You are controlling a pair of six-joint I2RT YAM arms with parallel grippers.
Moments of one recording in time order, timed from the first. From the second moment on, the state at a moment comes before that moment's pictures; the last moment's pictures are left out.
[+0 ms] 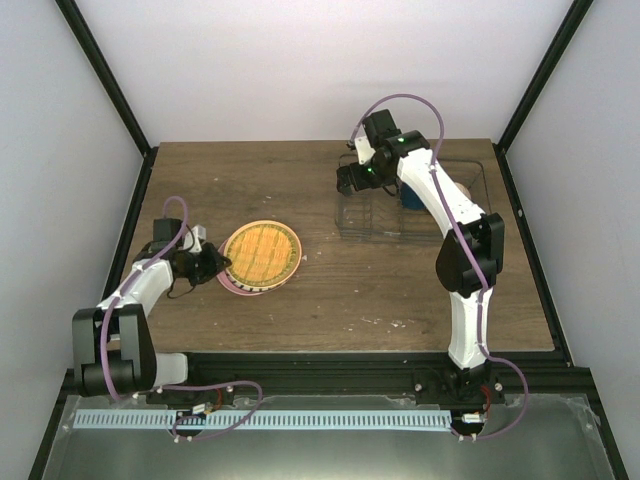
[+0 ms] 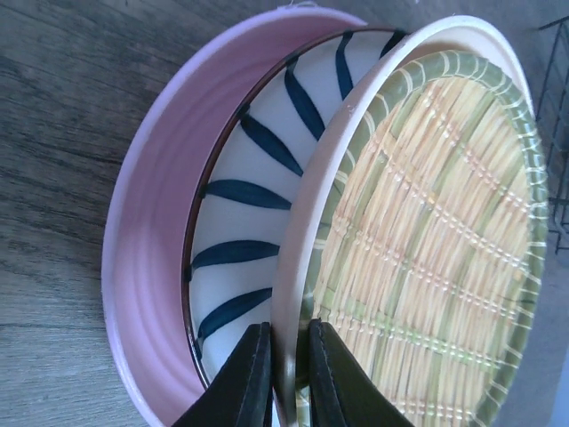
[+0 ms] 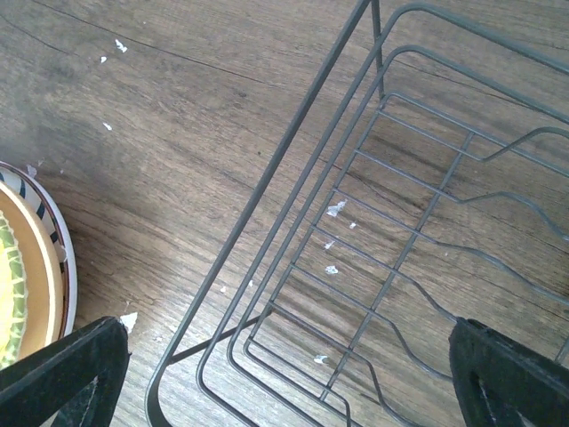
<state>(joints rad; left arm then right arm) 0.11 1.31 0.67 -0.45 0.57 -0.45 0.40 2.05 2.02 -1.02 -0.19 0.02</state>
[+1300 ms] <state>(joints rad) 0.19 1.47 0.81 -0.26 0.73 -0.54 0.40 2.12 2.07 -1.01 -0.20 0.02</state>
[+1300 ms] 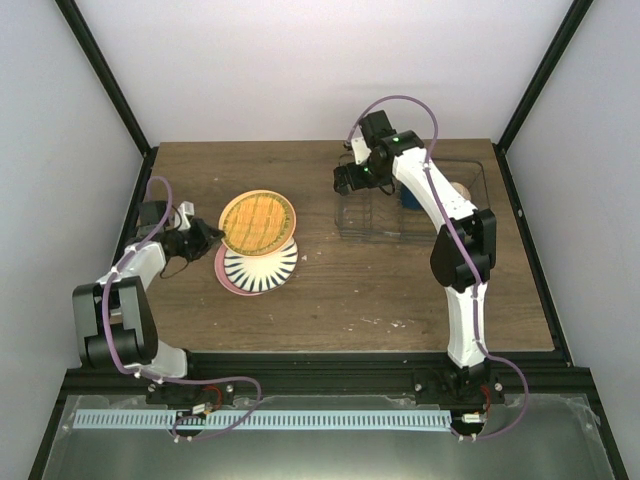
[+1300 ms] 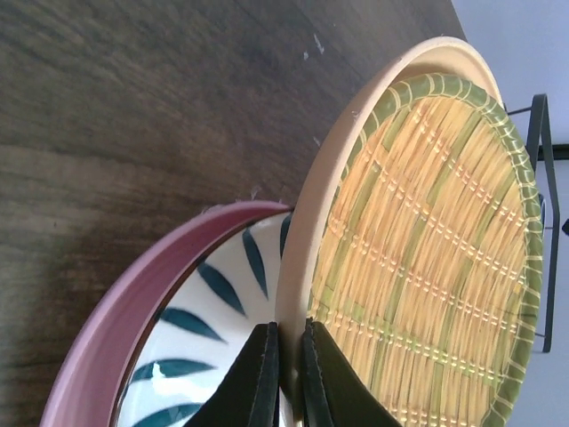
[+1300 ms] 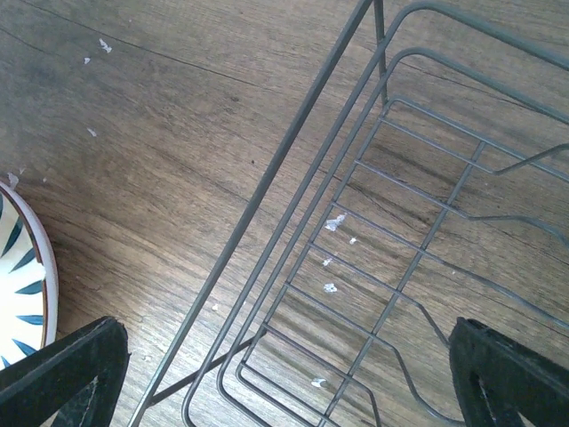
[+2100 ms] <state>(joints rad) 0.24 1.92 1.20 -0.15 0.72 -0.56 0.40 2.12 2.10 -1.00 -0.19 0.04</state>
